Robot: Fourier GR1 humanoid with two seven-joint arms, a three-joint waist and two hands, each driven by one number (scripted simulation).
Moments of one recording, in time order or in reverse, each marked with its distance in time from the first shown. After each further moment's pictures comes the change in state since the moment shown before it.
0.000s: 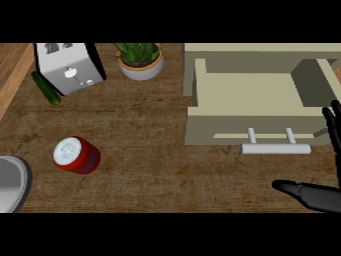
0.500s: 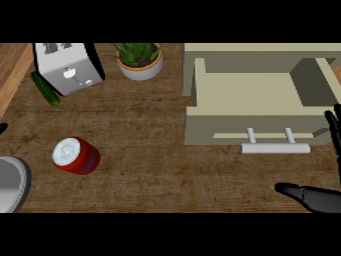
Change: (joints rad) left arm -0.055 -0.060 -0.018 0.092 -0.100 -0.054 0.006; right arm 0.024 0.012 -0.022 0.004 -0.001 0.029 -0.029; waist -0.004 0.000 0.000
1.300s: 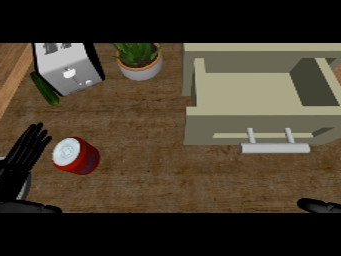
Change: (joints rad) left arm 0.009 -0.158 -0.102 0.267 -0.383 -0.002 -0.311; right arm 0.053 -0.015 -0.080 -0.100 -0.057 0.054 0.036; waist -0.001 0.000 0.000
